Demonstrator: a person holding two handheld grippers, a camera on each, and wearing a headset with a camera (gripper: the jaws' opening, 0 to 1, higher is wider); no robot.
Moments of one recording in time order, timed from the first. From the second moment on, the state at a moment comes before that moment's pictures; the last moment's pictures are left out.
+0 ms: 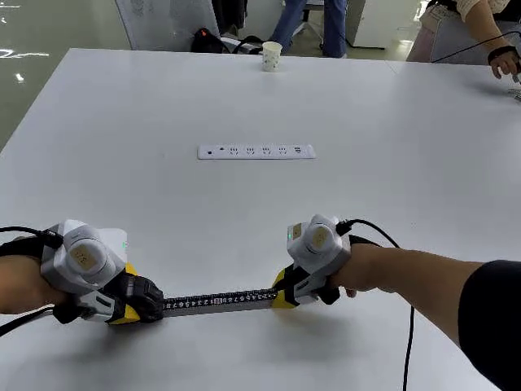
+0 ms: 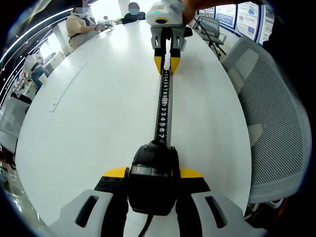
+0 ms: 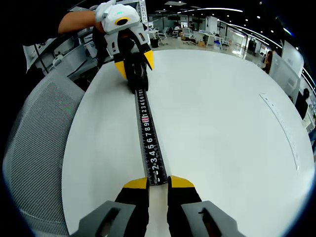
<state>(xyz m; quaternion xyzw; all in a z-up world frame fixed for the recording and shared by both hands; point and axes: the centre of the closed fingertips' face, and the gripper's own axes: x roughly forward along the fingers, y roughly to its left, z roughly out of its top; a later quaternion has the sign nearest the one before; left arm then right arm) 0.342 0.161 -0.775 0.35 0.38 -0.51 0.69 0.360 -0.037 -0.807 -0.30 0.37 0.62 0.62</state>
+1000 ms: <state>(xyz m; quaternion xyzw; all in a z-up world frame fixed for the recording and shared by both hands) 0.340 0.160 -0.773 0.35 0.38 -0.51 0.70 0.361 -0.057 -0.805 -0.30 0.38 0.62 0.62</state>
